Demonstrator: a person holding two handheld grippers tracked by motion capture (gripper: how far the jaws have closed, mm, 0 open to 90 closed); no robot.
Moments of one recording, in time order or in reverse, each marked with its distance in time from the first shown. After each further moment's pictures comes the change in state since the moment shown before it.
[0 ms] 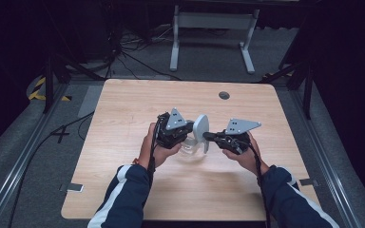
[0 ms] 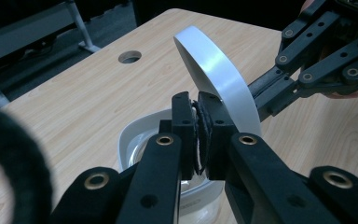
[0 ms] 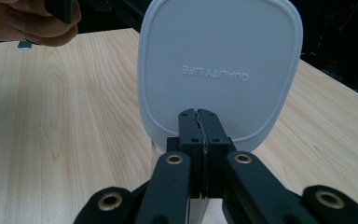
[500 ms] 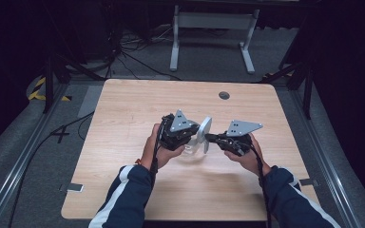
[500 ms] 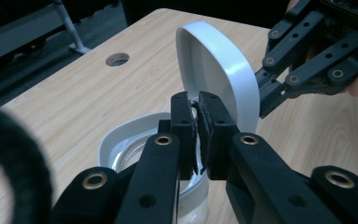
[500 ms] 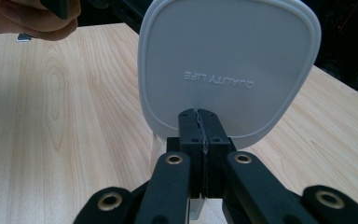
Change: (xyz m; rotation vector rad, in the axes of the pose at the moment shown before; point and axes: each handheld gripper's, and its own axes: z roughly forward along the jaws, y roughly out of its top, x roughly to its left) left arm -0.009 0.004 0.004 0.011 -0.030 0.038; right arm 0.002 -0.002 -0.005 0.018 -0.003 -0.016
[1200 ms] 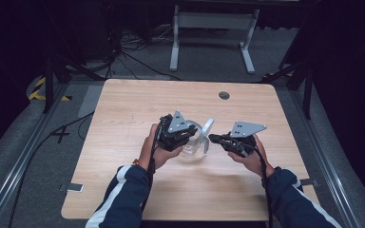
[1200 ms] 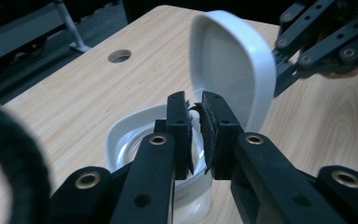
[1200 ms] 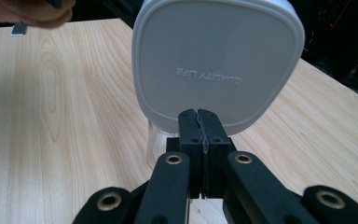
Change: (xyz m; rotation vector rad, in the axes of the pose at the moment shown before) left arm 0.008 -0.008 -0.013 0.001 0.006 -0.011; right arm 0.000 -0.003 -0.011 0.011 -0.023 -0.007
